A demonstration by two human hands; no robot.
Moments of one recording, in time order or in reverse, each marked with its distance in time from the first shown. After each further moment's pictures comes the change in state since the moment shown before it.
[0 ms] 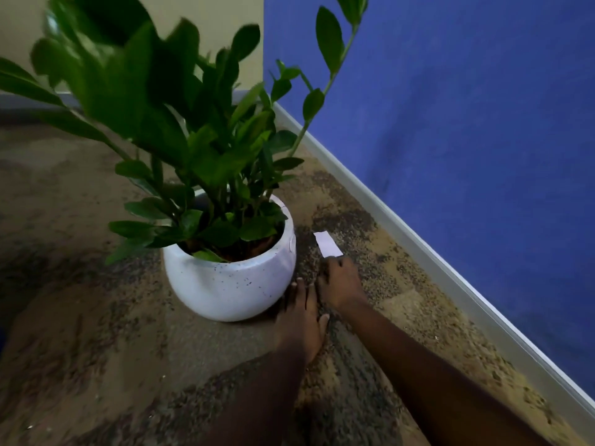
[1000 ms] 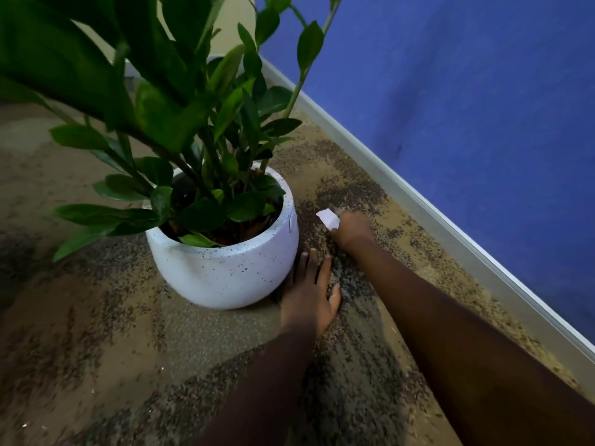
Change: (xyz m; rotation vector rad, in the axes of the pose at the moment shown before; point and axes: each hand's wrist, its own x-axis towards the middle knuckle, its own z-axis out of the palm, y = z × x) left_hand 0.022 -0.005 0.011 0.128 0.129 0.089; right_hand 0.074 0.003 -0.011 -0.030 -0.059 0.127
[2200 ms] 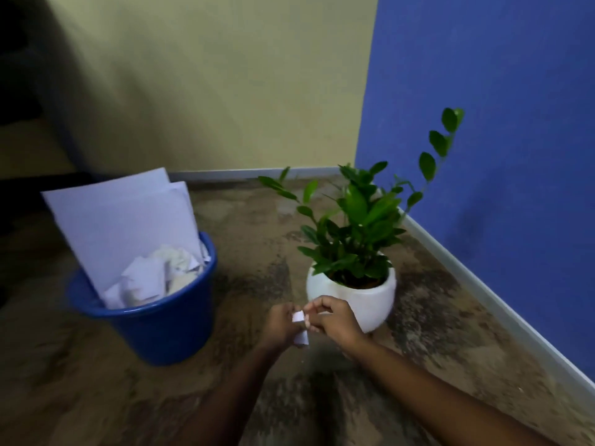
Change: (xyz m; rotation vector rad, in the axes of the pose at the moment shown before) left_hand -0.179 -0.117 -0.193 -0.926 0.240 -0.412; right_hand -0.245 -0.166 -0.006 0.843 -0.318 -0.353
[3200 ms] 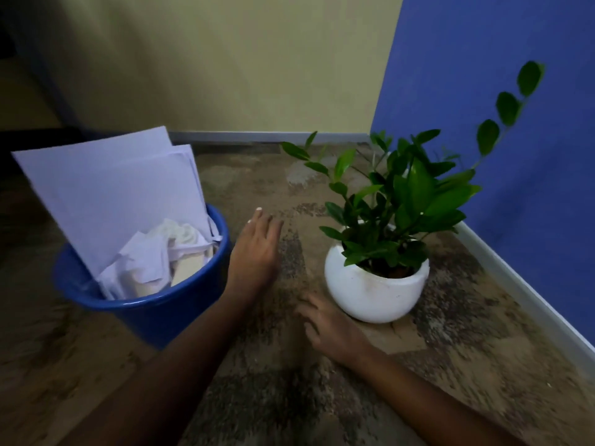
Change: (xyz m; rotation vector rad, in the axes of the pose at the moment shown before) left_hand 0.061 0.003 -0.080 0.947 0.351 0.450; right_hand 0.017 0.012 0.040 -0.847 -0.269 -0.424
